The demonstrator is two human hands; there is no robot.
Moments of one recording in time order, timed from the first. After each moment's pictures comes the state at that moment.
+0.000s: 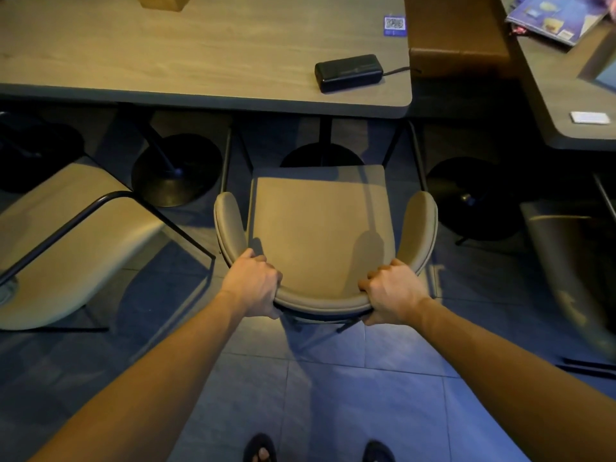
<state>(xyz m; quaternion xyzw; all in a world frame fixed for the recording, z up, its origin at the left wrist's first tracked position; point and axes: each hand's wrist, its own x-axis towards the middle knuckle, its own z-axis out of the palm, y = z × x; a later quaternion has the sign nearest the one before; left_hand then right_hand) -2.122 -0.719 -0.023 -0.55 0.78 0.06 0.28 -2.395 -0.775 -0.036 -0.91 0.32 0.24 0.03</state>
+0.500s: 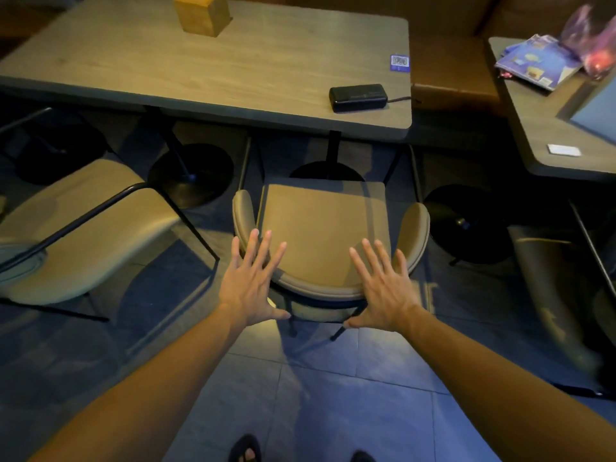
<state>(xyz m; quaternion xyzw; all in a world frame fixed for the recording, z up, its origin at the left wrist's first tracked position) -2.127 -0.648 -0.009 -0.69 0.70 -0.01 0.18 -2.393 -0.732 -0.014 -0.88 0.43 0.18 0.02</state>
